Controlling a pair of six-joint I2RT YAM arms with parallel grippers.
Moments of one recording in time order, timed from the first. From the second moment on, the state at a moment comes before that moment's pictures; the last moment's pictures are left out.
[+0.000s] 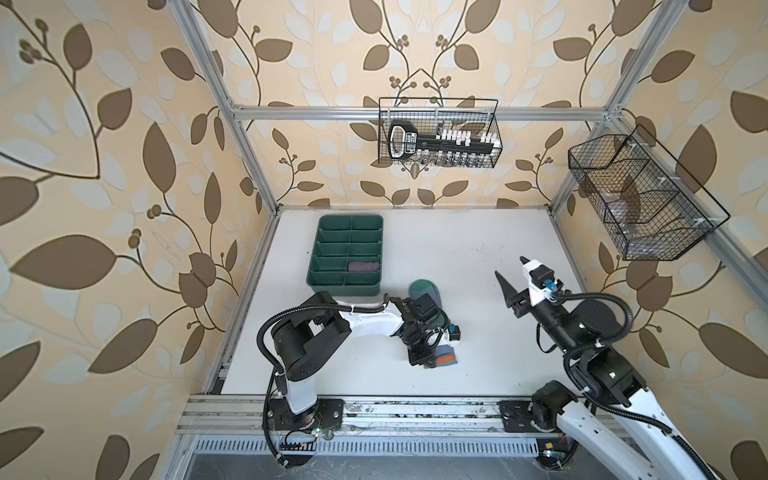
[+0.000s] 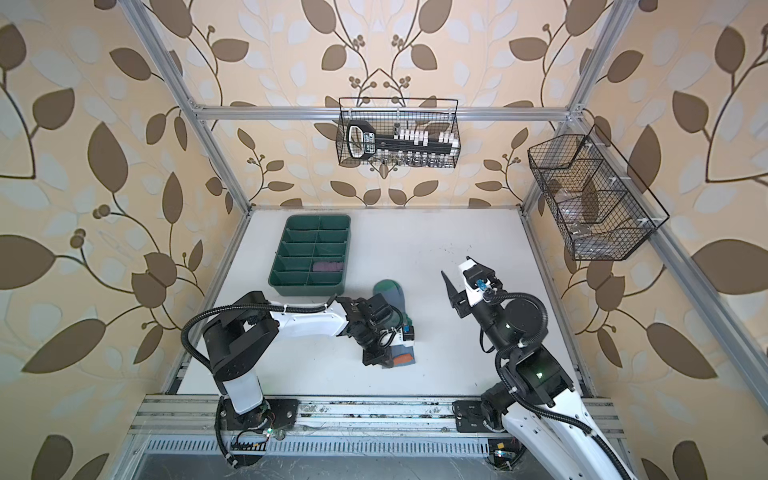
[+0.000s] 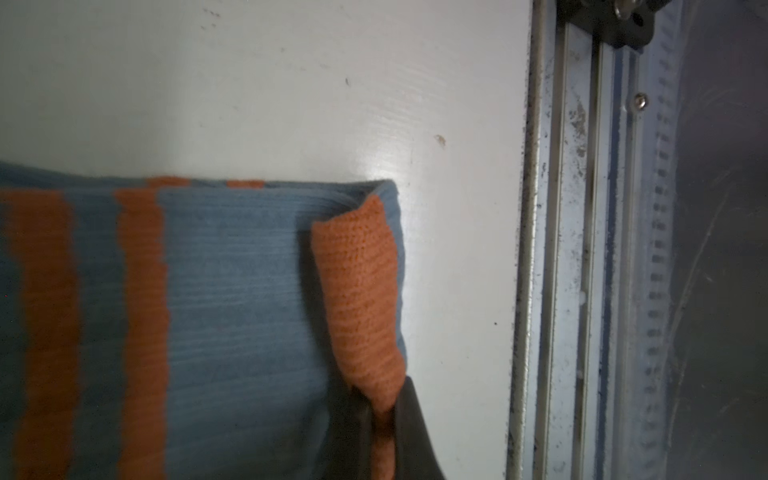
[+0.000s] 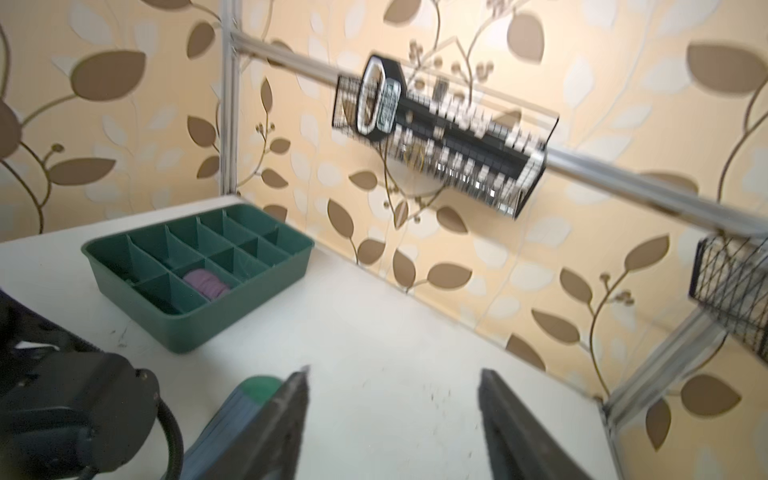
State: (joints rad) left arm -0.94 1.81 1.01 -0.50 0.58 0.34; right arm 0.48 0.48 0.66 -0.13 0.07 -0.30
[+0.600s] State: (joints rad) left arm -0.81 1.93 1.10 -0.63 0.78 0.31; right arm 1.38 1.03 0.43 -0.36 0.55 -0.66
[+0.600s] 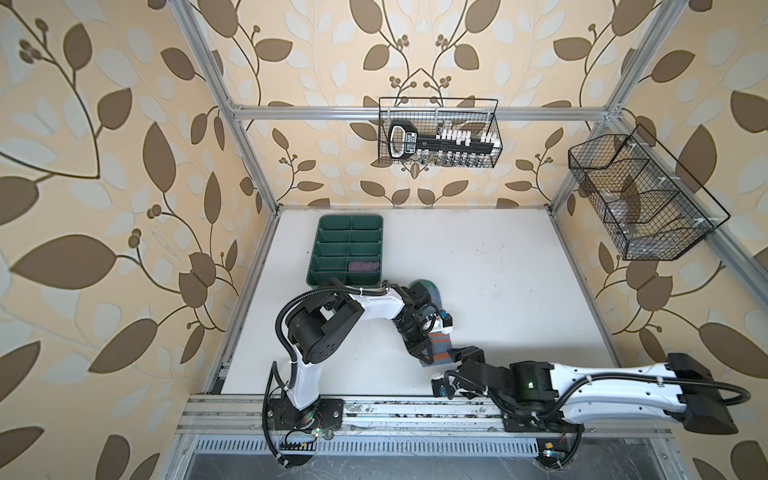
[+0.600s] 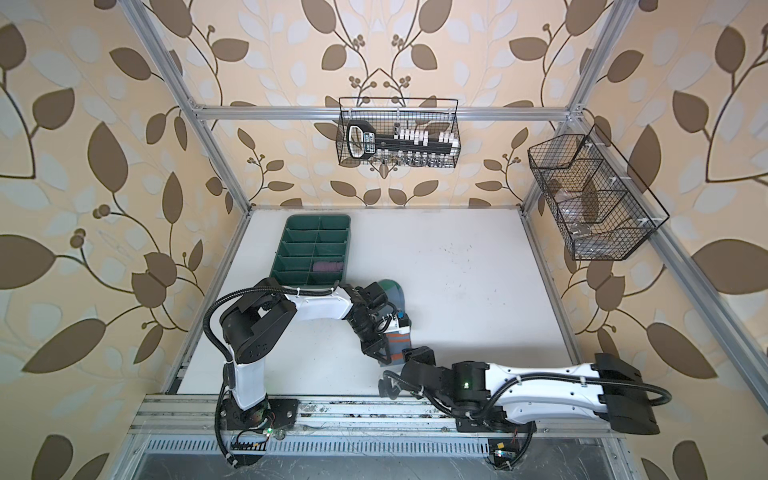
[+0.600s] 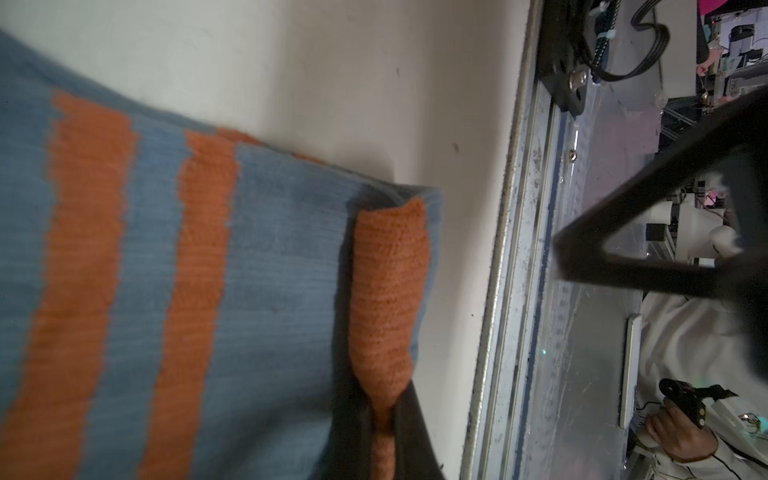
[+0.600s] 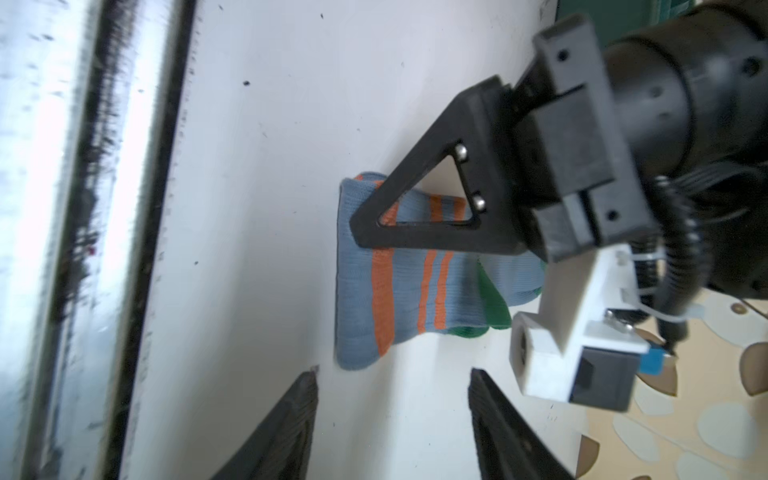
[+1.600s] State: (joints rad) left arm -0.73 0.99 0.86 -0.48 0.09 0.34; right arm 1.19 1.37 0.67 -0.52 0.25 -0.57
